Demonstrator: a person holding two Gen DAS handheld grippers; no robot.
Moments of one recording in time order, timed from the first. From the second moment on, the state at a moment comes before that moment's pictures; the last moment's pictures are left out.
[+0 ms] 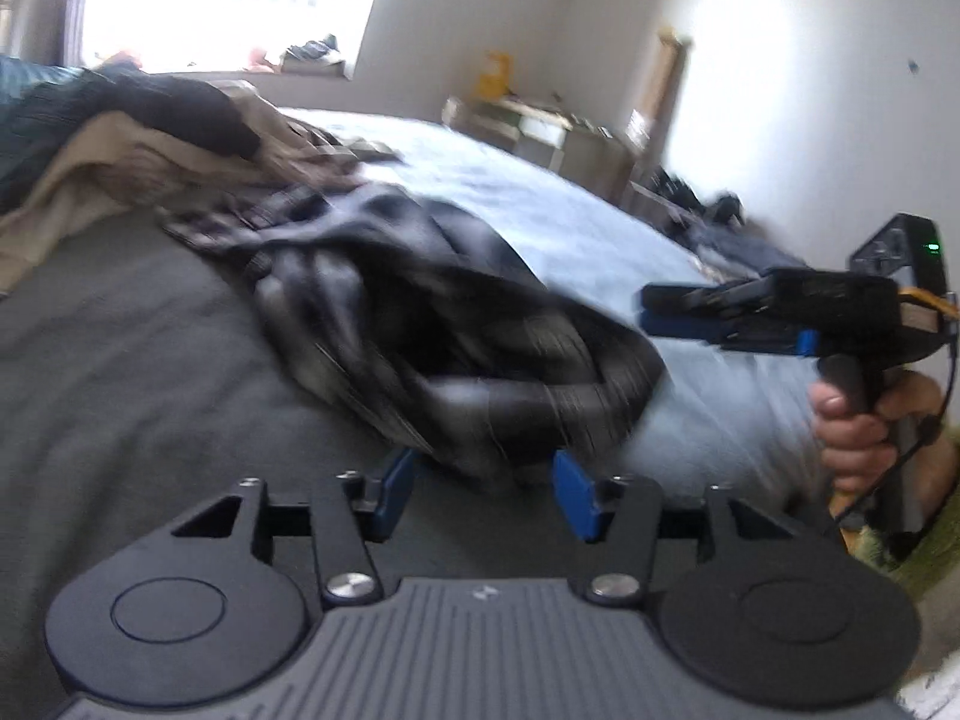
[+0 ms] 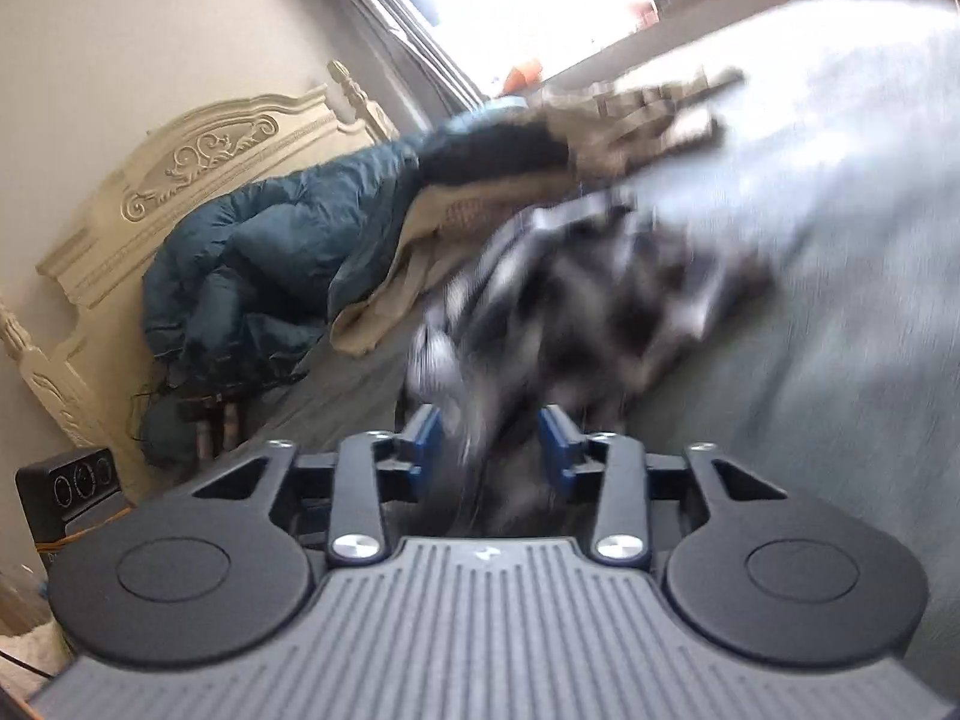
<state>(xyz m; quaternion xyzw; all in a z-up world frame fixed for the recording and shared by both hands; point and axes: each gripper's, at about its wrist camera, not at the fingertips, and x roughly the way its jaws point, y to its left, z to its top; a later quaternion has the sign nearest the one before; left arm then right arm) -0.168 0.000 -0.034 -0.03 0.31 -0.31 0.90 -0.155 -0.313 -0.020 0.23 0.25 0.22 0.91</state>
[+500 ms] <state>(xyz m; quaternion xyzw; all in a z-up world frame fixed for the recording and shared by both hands) -0.057 -0.001 -0.064 -0.06 0.33 -0.18 0.92 0.095 -0.153 0.007 -0.01 0.37 0.23 0.90</state>
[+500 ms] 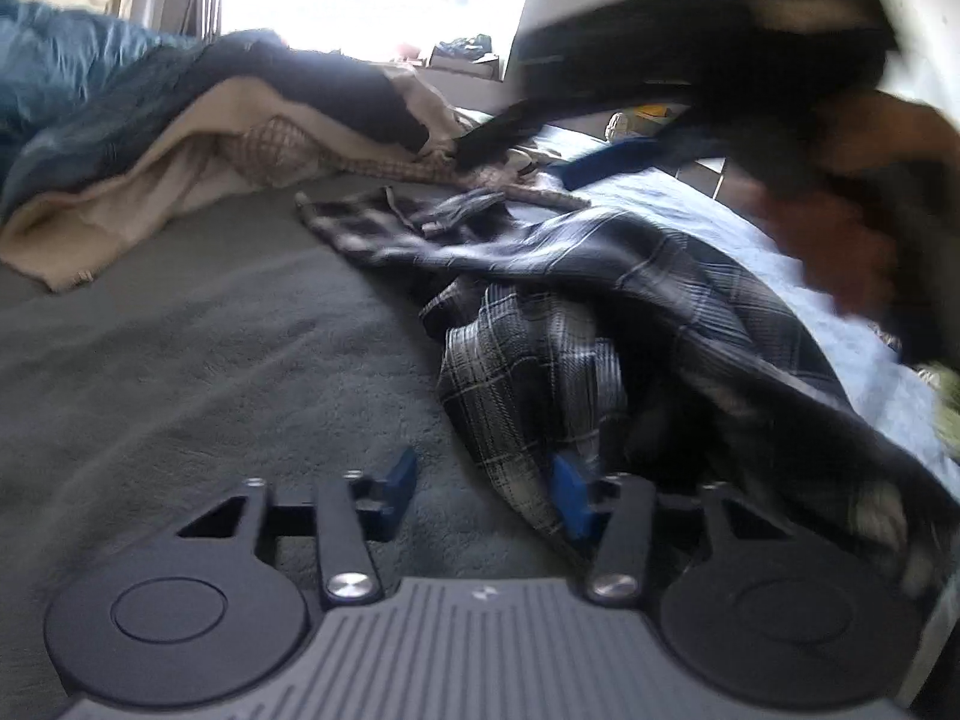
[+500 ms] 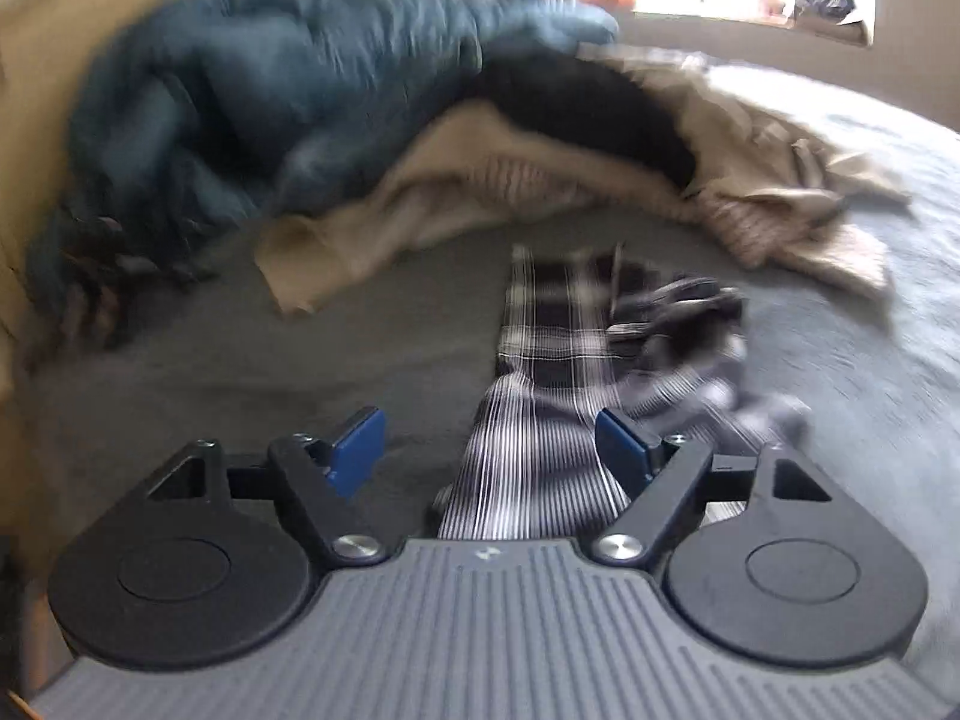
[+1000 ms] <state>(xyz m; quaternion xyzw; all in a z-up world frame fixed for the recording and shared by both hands) -0.046 0.014 -0.079 -0.11 0.34 -0.20 0.91 0.198 -0.113 -0.048 -0.01 0.48 0.13 0.87</state>
